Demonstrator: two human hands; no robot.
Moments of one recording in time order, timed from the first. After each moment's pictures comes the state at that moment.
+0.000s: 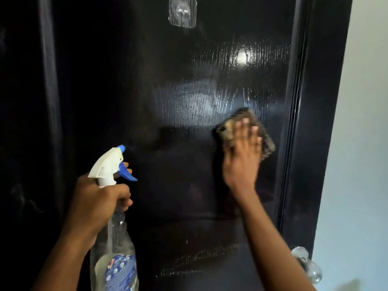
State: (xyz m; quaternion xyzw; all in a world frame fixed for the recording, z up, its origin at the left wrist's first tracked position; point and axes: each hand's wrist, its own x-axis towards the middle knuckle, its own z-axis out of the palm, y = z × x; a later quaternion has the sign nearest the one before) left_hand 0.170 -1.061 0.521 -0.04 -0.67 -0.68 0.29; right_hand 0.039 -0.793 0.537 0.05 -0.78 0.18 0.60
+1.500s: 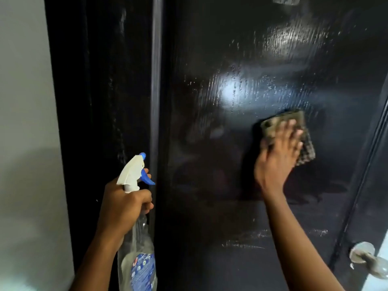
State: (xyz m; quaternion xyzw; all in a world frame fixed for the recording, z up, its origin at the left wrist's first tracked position) left_hand 0.210 -1.192 0.465 0.04 -0.67 -0.68 0.29; right_hand 0.054 -0.915 0.503 0.00 -0.78 0.24 0.58
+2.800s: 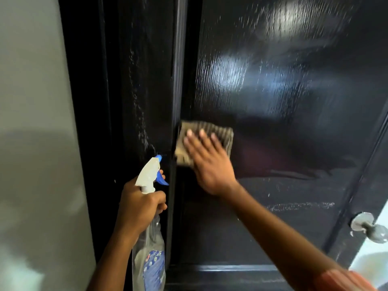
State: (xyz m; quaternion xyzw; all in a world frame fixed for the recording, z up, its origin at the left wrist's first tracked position) left_hand 0.213 -1.237 0.417 0.01 -0.69 -0.69 0.22; right_hand 0.081 -1.066 0.437 0.33 -0.79 -0.08 0.52
